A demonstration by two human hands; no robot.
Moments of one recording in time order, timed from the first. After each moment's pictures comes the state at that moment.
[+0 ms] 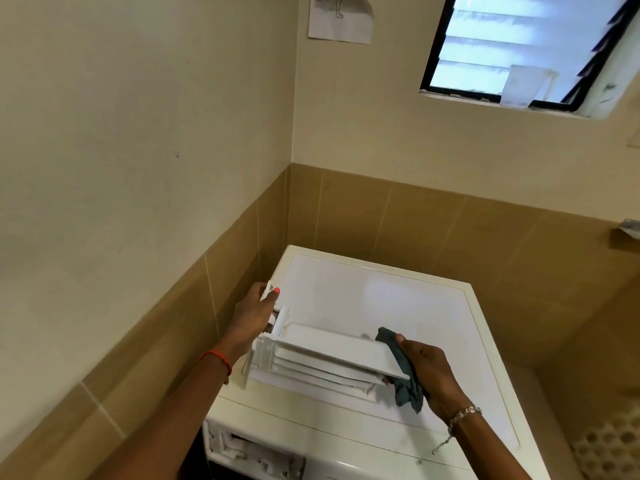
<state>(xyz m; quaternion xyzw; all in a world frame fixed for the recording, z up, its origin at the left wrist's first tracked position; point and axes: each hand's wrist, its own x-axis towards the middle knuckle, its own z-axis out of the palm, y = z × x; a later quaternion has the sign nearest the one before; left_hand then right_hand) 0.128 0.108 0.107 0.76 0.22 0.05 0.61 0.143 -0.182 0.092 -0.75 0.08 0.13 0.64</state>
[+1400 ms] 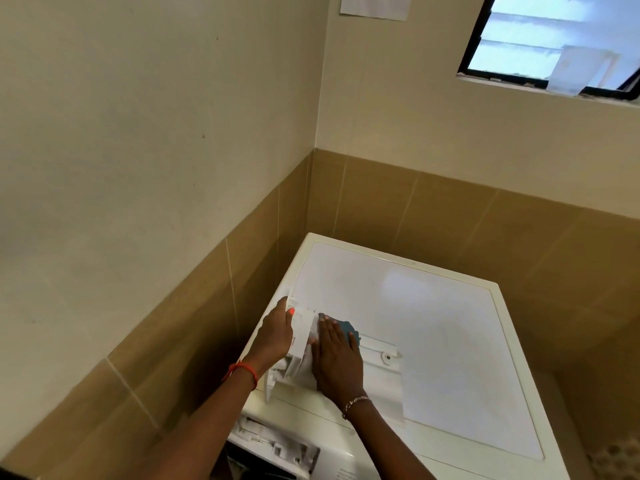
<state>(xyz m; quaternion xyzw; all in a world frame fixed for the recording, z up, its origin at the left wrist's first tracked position) 0.113 0.092 0.060 0.86 0.22 0.03 0.46 0.127 -0.034 0.031 -0.97 -0.21 0.03 0.13</state>
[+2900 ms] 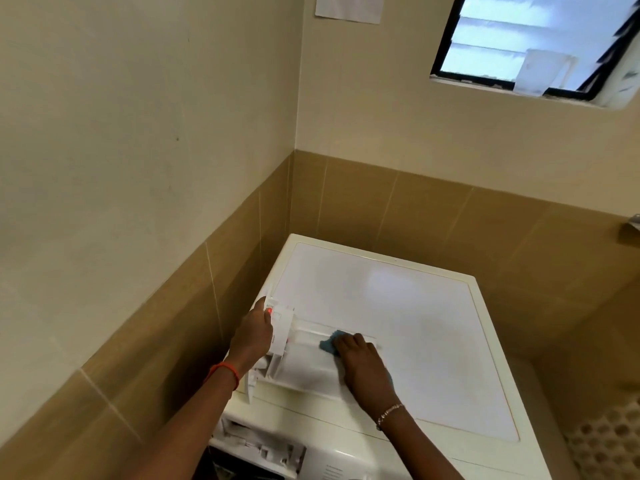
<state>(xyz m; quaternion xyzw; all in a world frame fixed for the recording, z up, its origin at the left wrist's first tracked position) 0.120 0.102 0.048 0.88 0.22 0.06 0.42 0.134 -0.107 0.037 -0.93 -0.33 -0.10 0.11</state>
